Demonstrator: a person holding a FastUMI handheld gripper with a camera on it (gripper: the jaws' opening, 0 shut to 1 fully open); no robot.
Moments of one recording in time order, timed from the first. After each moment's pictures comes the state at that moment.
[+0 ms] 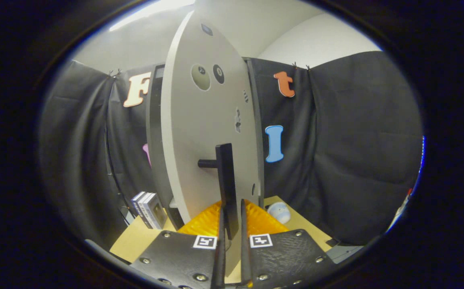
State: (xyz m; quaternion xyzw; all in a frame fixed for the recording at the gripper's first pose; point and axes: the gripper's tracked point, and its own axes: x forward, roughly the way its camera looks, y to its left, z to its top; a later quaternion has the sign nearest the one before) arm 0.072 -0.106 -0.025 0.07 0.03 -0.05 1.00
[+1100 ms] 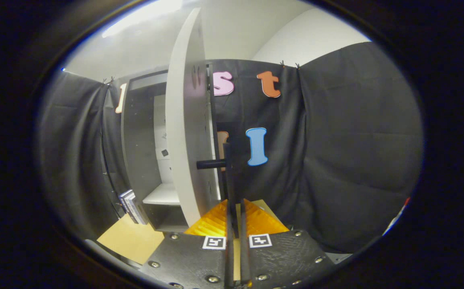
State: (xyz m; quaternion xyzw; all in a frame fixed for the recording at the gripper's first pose) arm 0.072 -0.266 -0.040 0.07 0.02 -0.02 1.00
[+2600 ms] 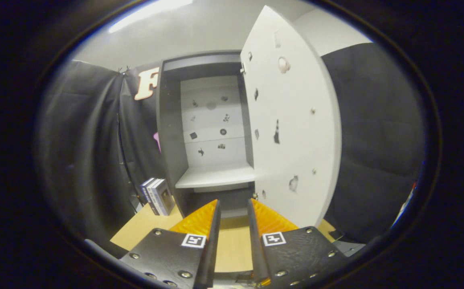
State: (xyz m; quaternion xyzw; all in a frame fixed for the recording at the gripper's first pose) arm 0.040 -0.093 -0.115 0.08 0.07 0.01 0.99
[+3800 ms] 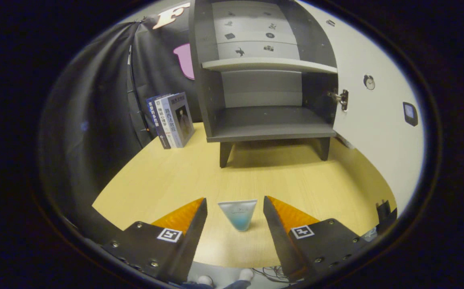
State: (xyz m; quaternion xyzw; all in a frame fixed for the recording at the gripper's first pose) arm 0.152 0.079 -0.424 0.04 0.27 0.10 0.96
